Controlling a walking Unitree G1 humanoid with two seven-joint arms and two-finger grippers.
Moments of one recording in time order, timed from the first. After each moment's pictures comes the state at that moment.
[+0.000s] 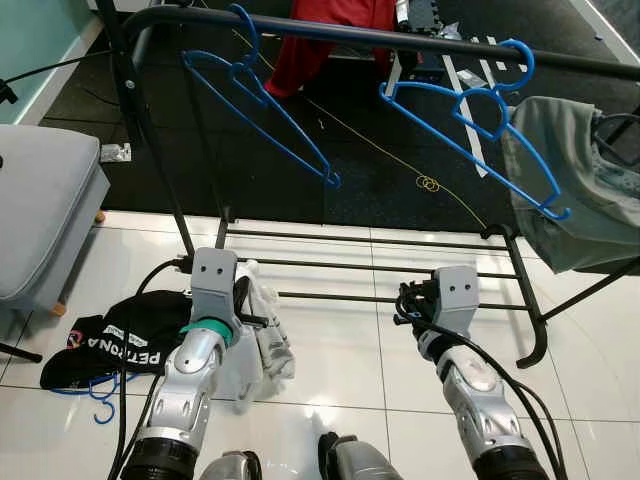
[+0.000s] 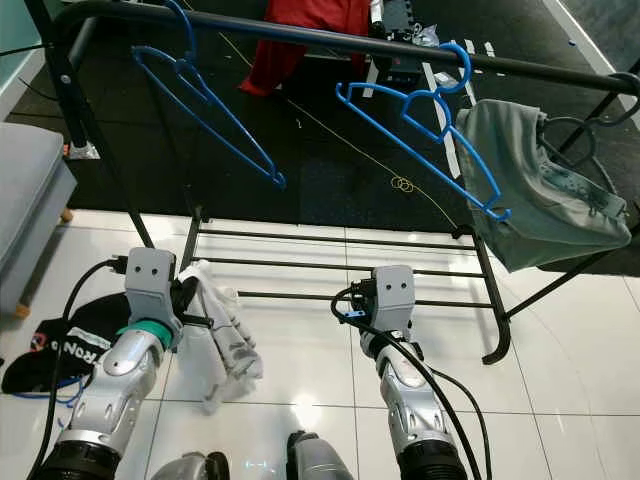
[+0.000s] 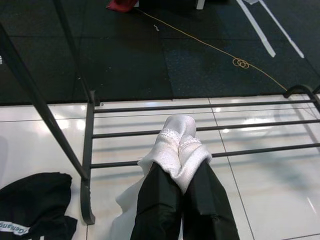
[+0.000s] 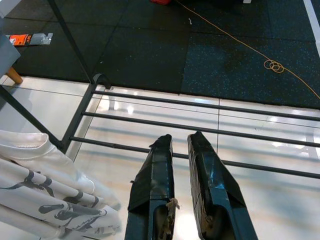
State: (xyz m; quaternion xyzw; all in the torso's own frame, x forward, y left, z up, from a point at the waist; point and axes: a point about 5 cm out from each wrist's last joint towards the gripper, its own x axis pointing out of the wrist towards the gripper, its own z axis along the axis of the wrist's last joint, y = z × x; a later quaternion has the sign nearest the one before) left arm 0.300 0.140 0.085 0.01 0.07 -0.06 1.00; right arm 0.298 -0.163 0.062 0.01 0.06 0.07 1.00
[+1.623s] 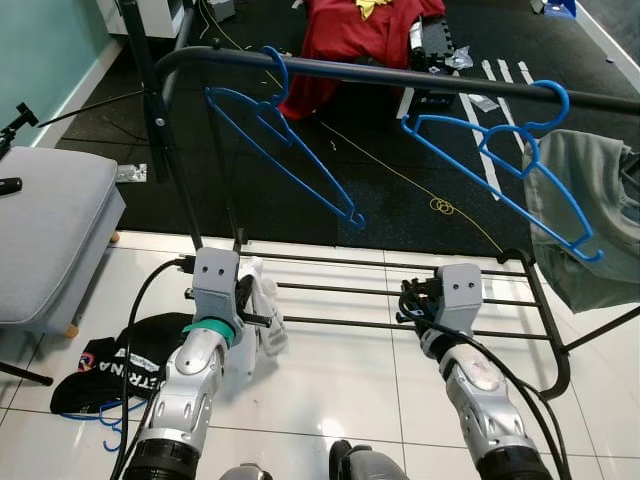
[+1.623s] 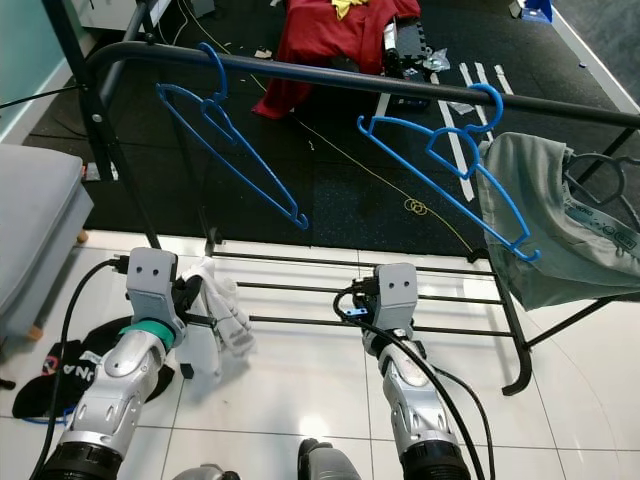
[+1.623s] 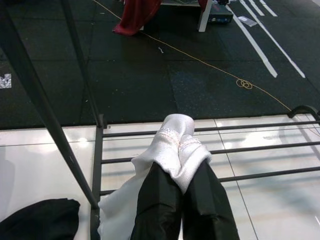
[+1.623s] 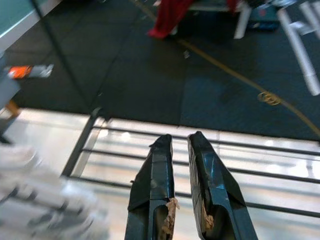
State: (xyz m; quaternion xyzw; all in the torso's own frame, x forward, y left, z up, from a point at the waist) left arm 0.300 0.135 0.086 0.00 0.06 -0.07 1.00; right arm 0.297 -0.172 0.073 0.01 0.02 0.04 1.00
